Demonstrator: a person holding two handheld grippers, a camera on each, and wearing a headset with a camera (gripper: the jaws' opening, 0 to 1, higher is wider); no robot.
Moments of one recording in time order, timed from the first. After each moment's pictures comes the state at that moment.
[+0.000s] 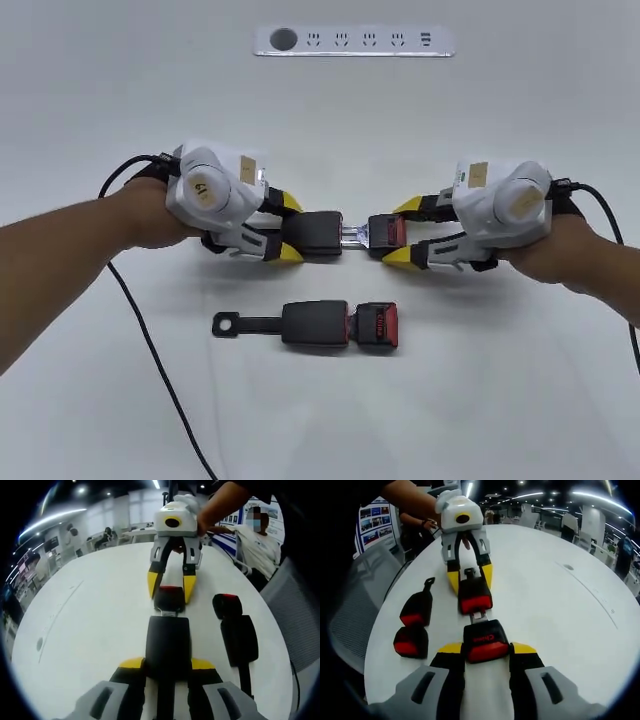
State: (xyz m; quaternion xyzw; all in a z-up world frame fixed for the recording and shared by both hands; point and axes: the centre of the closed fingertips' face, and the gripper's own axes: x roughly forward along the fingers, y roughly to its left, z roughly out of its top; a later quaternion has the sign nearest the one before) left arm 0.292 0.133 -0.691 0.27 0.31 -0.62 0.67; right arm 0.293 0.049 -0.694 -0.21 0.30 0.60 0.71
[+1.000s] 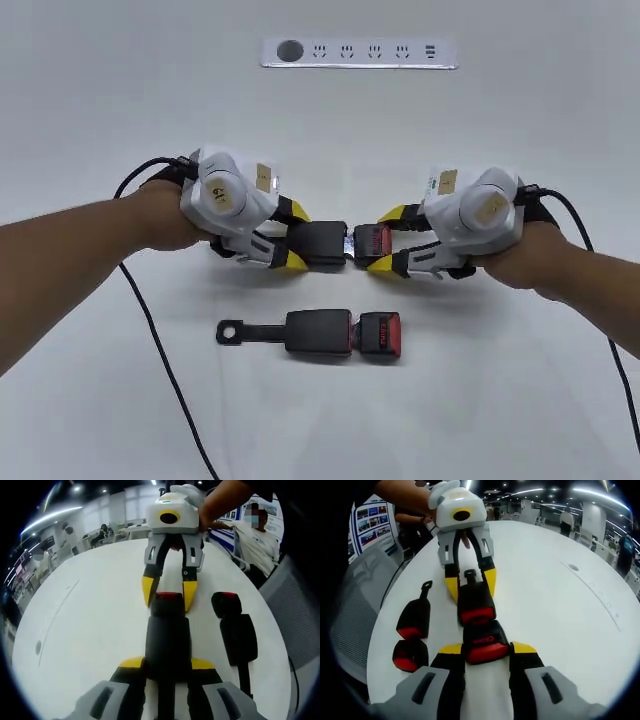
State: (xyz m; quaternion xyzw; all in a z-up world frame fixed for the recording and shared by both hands) left arm 0.288 0.132 -0.691 0.28 0.32 -0.63 0.65; right arm 0.295 0.064 -0.696 -0.21 0.32 0.59 0.71
